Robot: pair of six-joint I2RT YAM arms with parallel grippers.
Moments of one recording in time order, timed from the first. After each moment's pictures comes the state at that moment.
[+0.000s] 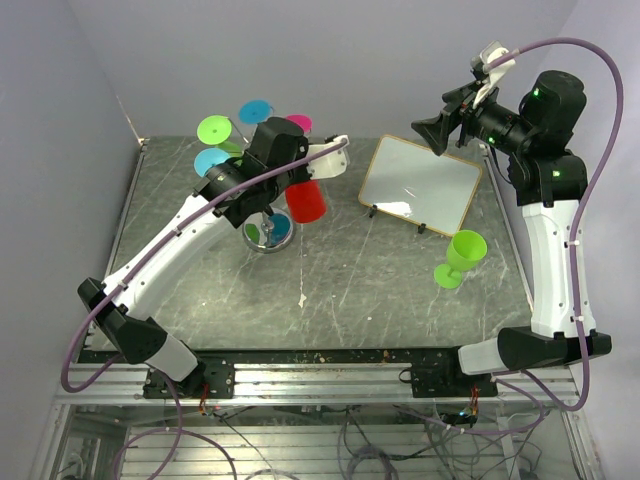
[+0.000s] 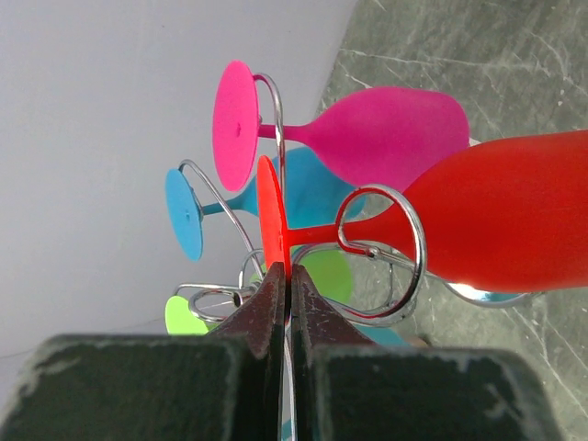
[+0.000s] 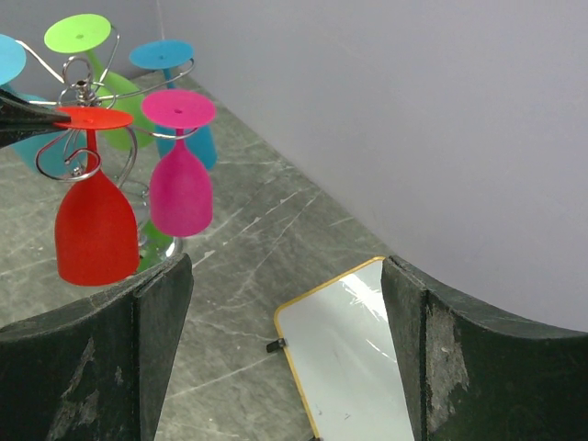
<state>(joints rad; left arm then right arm) -0.77 1.52 1.77 -0.72 -0.37 0.86 0.08 1.41 1.92 -0.60 -0.67 -0.27</state>
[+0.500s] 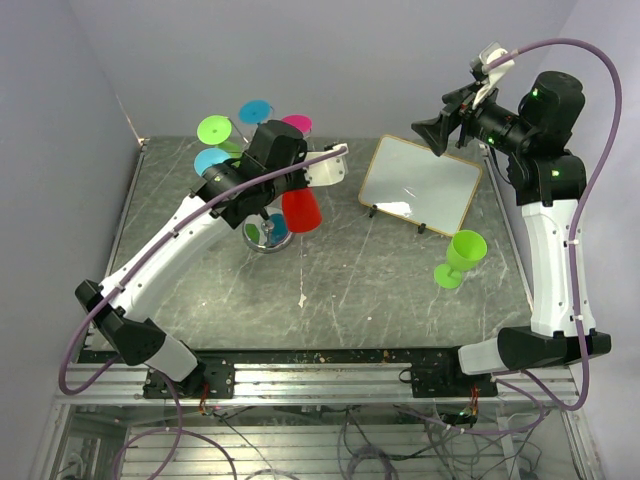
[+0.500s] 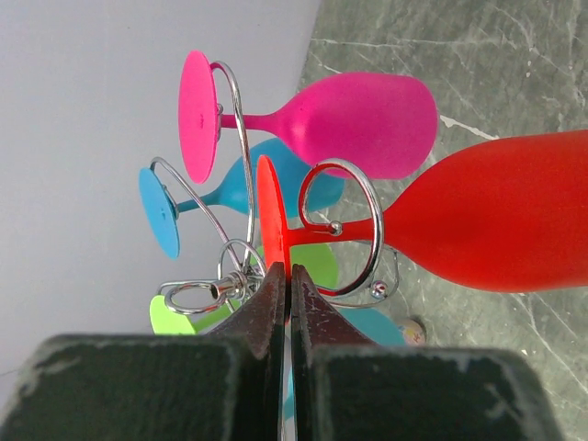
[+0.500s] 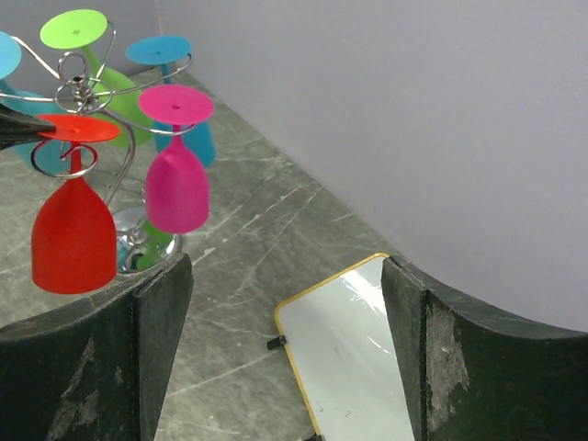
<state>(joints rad) -0.77 1.51 1.77 -0.80 -0.33 0.88 0.08 1.41 1.91 -0.60 -0.67 -0.27</state>
